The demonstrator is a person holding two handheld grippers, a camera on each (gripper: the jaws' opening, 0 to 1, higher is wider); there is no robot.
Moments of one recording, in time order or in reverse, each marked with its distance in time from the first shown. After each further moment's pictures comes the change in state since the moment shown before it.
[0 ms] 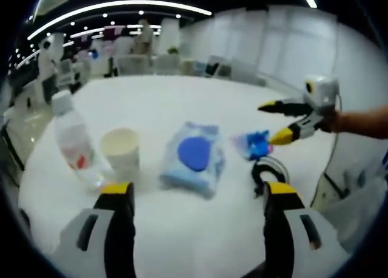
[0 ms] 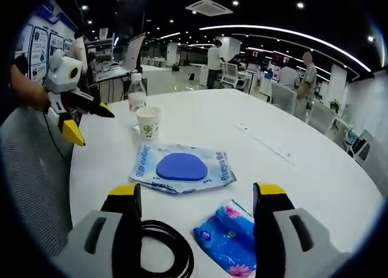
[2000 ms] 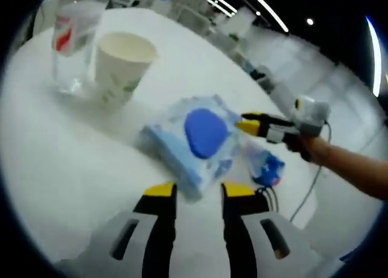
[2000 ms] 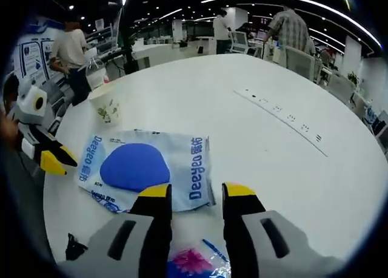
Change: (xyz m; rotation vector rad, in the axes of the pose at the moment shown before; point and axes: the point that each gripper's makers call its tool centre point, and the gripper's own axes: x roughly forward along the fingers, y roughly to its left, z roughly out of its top) left arm 0.076 -0.016 -0.046 -0.597 0.124 0.054; right arm 0.125 -0.056 -0.042 0.120 0.205 0.151
